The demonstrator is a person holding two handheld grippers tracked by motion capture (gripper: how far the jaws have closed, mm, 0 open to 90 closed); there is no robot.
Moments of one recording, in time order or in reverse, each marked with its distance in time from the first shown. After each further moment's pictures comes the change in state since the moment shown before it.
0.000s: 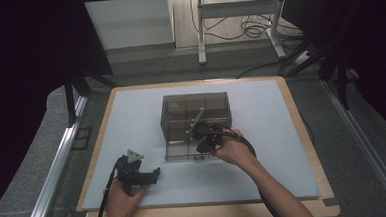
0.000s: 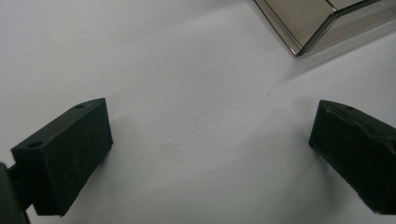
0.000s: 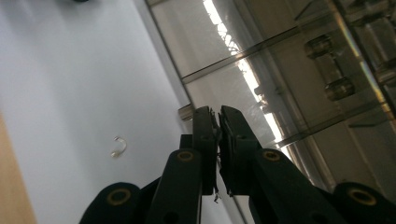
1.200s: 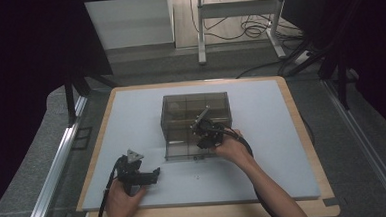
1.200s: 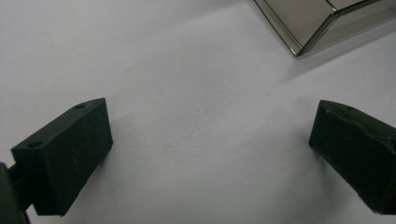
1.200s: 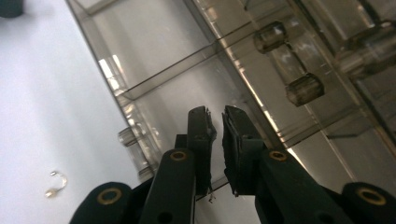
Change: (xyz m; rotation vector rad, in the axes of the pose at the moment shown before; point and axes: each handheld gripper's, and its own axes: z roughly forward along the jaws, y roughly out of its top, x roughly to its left) left arm 0.000 0.000 0.000 0.001 0.000 -0.003; right arm -0.027 -0.010 0.029 -0.063 -0.018 0.086
